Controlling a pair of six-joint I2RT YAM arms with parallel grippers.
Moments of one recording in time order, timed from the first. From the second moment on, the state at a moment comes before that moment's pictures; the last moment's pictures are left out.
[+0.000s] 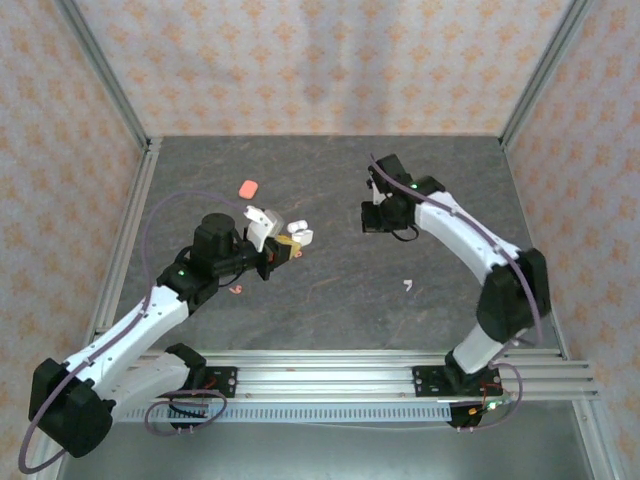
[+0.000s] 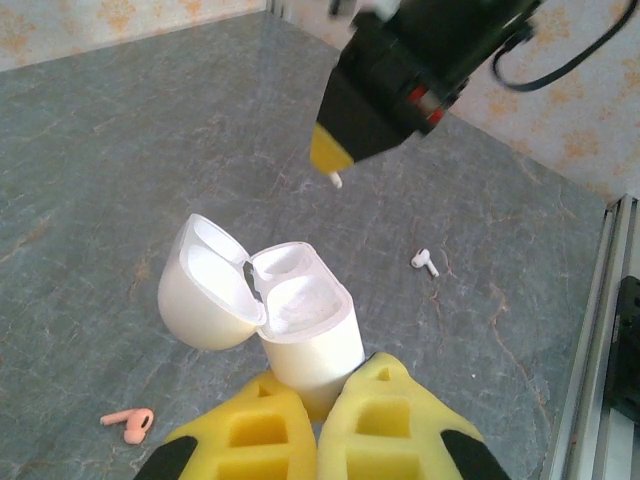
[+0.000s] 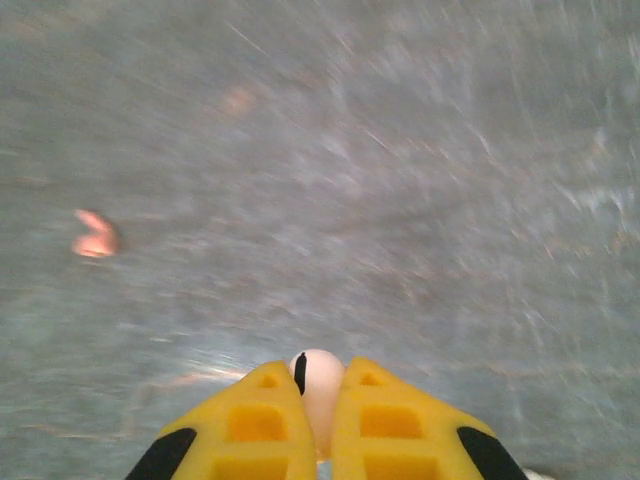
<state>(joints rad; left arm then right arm) -0.46 0.97 0.69 -0.13 0.47 -0.05 0.49 1.58 1.37 -0.86 -0.10 0.37</state>
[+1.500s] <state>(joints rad) -0.49 0.96 0.69 0.11 0.54 -0.13 0.78 1.21 1.04 0.00 -0.34 0.21</state>
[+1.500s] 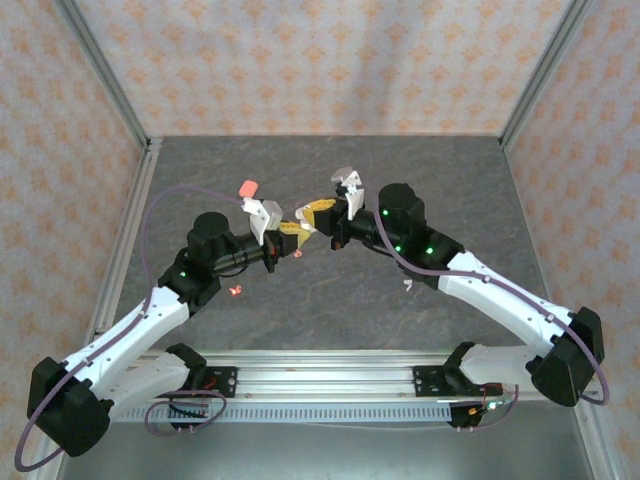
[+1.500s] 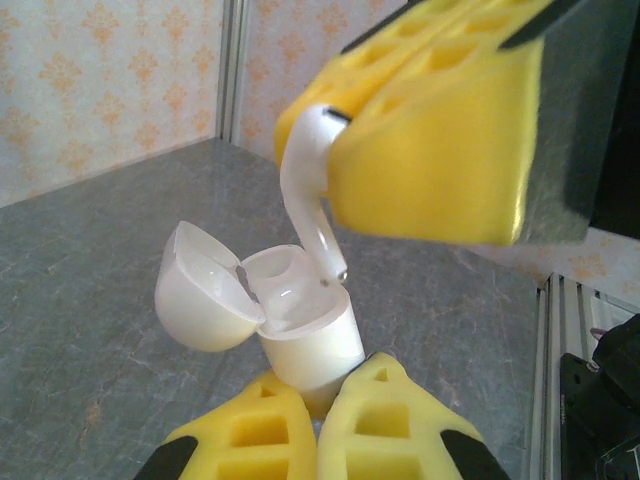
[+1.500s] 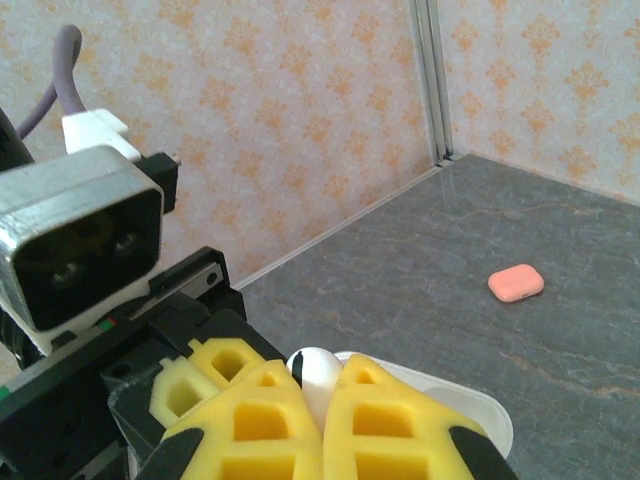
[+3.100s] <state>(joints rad) -0.50 0.94 0.69 0.08 0.55 -0.12 0.78 1.24 1.08 -0.12 -0.39 0.20</state>
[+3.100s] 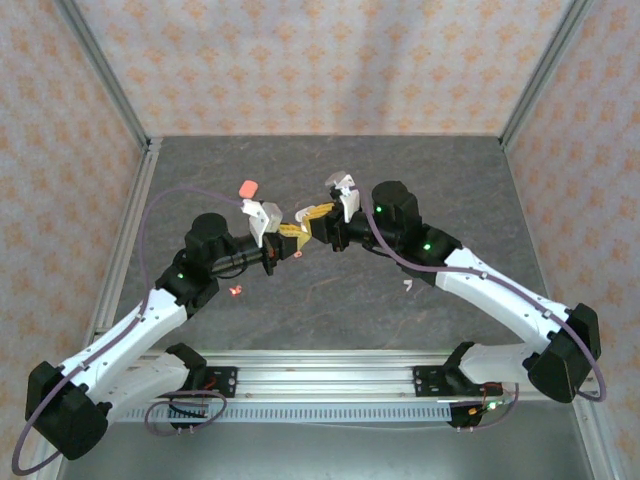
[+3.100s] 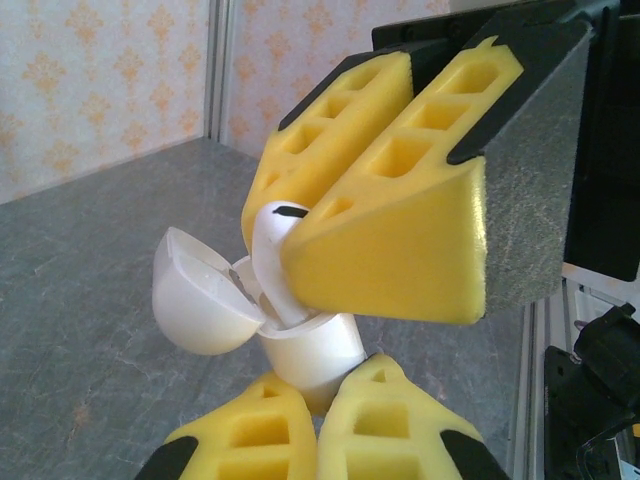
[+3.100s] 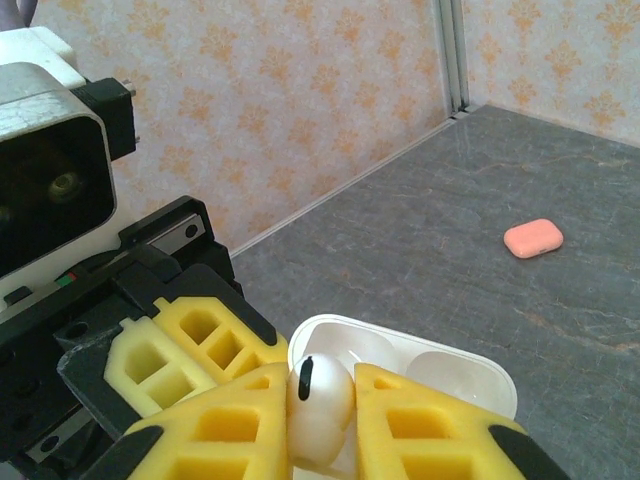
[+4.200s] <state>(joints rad) -0.50 0.92 0.71 0.08 0.55 -0.12 0.72 1.24 1.15 -0.16 -0.48 0.36</state>
